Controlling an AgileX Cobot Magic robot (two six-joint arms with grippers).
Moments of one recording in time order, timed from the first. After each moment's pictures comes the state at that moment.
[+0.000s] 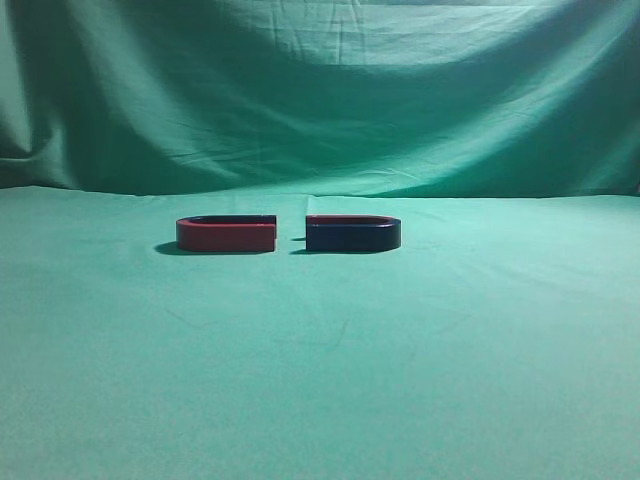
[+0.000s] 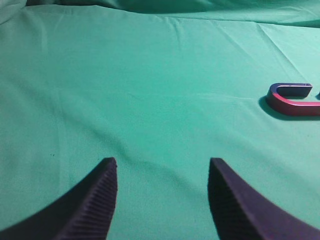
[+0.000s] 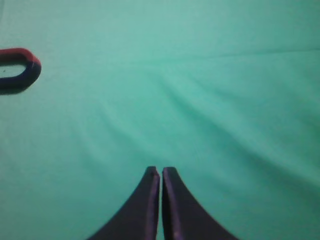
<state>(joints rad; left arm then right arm) 0.00 -0.01 0.02 -0.03 0.35 -0.03 0.06 0.86 -0.79 0.09 0.94 0.00</state>
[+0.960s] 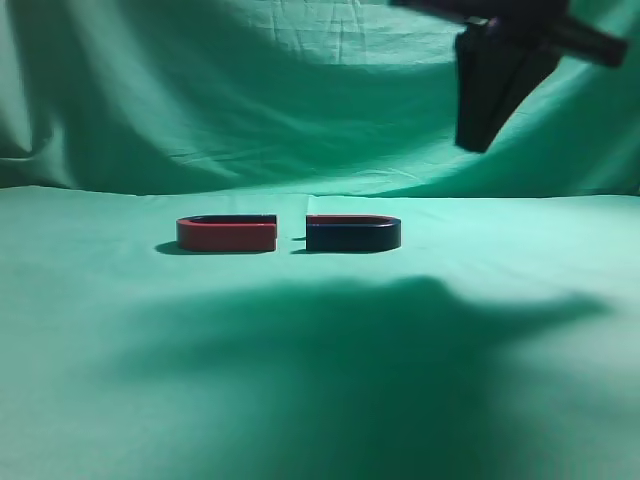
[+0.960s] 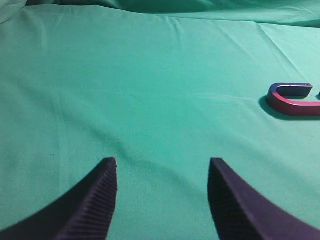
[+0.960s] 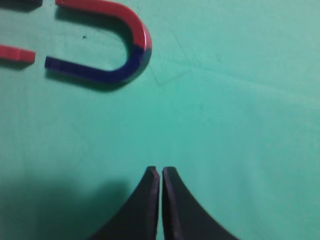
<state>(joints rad) 0.00 -0.01 0.02 -0.03 0.35 -0.03 0.39 1.78 -1.32 0.22 0.94 -0.03</state>
